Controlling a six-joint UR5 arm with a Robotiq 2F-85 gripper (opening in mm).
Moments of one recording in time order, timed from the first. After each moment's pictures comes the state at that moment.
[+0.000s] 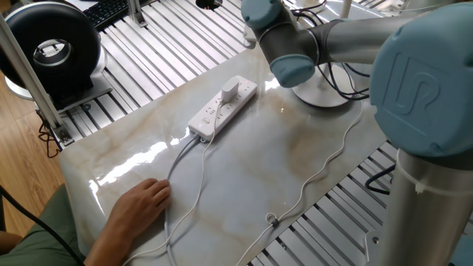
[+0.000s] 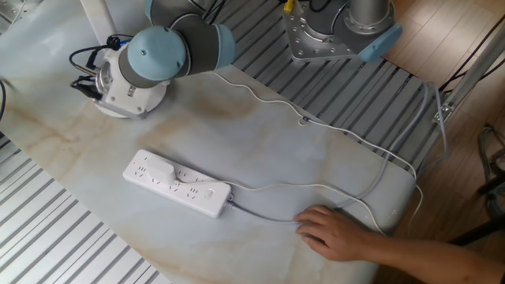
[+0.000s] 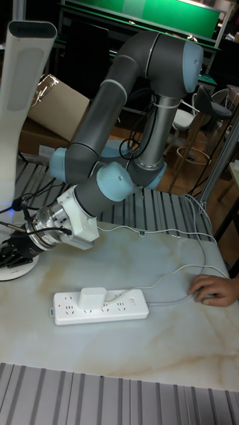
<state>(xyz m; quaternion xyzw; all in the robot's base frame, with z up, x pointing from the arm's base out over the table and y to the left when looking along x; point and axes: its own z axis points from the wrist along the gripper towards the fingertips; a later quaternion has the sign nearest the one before) 0.577 -0.267 0.026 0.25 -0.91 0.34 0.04</state>
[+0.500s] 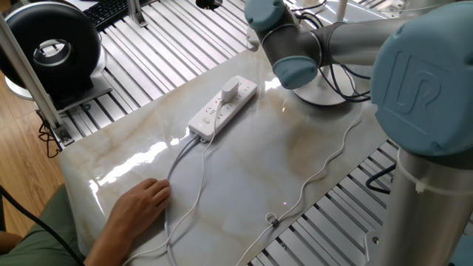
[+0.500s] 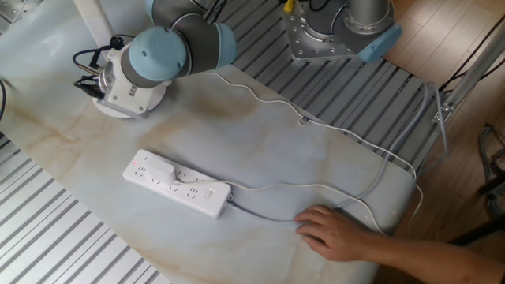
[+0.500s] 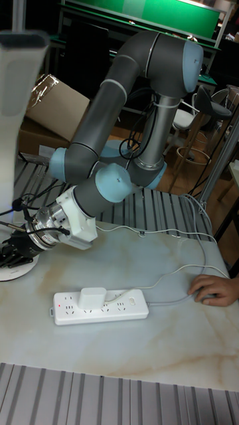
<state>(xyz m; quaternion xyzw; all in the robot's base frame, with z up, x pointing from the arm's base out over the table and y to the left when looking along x) 0.563 -0.265 0.026 0.23 -0.91 0.34 0.06</state>
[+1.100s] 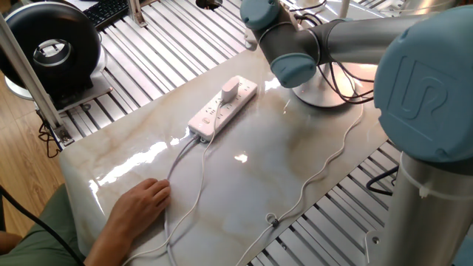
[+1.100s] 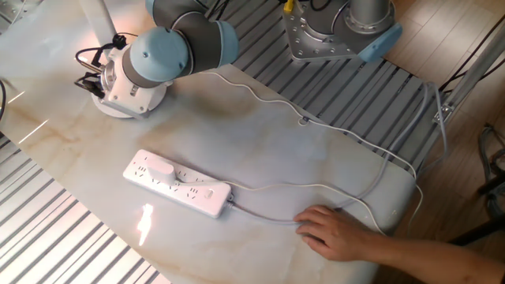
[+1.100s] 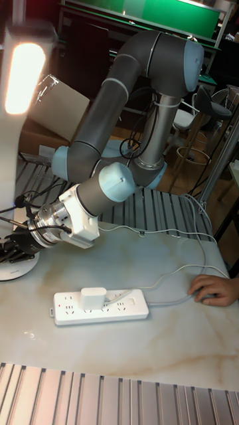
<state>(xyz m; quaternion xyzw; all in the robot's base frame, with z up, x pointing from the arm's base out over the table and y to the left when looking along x) 0.562 -0.268 0.032 0.23 -0.91 0.35 0.06</state>
